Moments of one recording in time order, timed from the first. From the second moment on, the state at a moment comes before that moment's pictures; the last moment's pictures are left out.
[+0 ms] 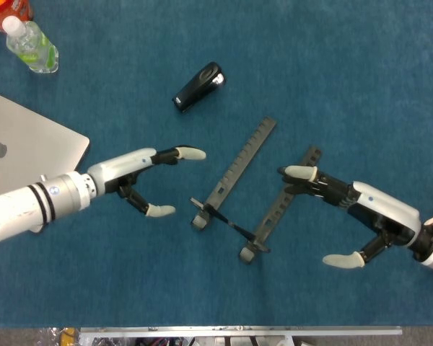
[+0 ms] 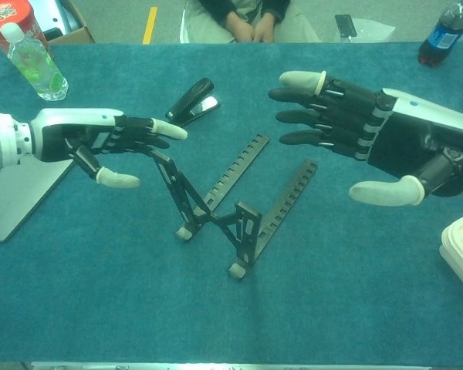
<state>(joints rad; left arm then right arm) -1.05 -1.14 0.33 -1.60 1.79 0.92 -1.44 0.70 -1.17 -0.30 -1.76 -1.95 1.40 1.40</state>
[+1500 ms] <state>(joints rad) -1.13 -1.34 0.09 -1.57 1.58 0.66 -1.33 0.65 -1.12 -0.31 -1.75 -1.97 1.47 1.41</state>
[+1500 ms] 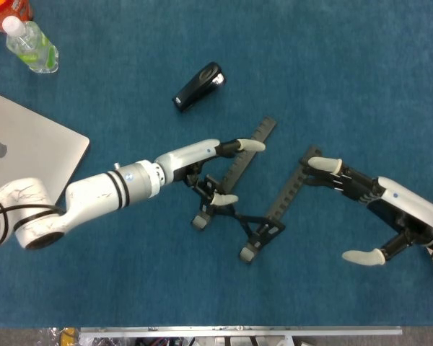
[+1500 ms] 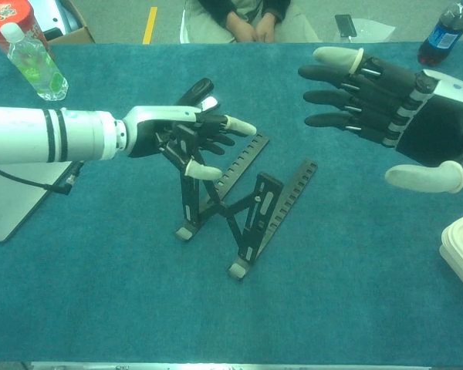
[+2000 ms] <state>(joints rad) -1.14 -1.39 0.02 -1.52 1.50 0.59 -1.28 0.64 -1.12 -0.30 -1.77 -1.97 1.47 1.39</state>
